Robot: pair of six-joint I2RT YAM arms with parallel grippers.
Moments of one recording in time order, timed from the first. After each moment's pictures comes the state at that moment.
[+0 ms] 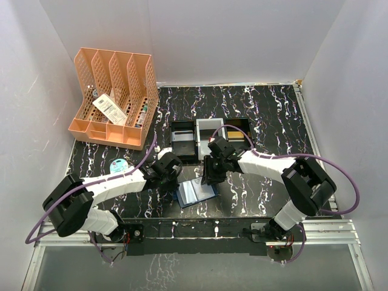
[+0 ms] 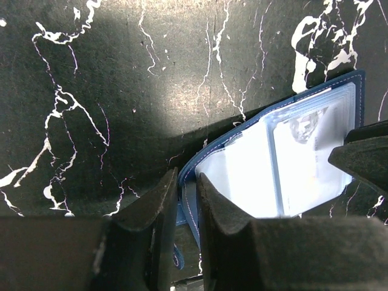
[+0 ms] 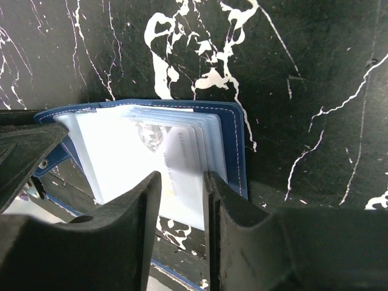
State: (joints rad) left arm -0.87 1.35 0.68 -0.40 -0.15 -0.89; right arm 0.72 1.57 0.86 -0.37 -0.26 0.71
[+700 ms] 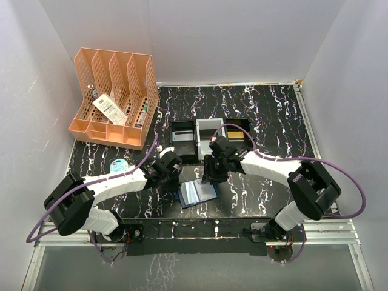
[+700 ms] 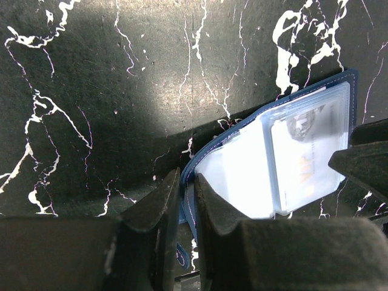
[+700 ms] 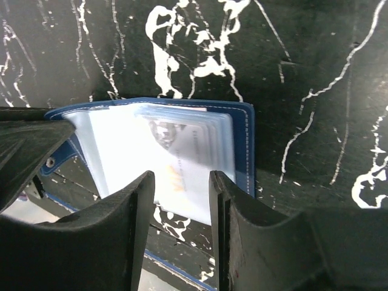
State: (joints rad) left arm -0.87 1.37 0.69 -0.40 -0.12 -0.87; right arm 0.72 1.52 0.86 -0.41 -0.24 0.70
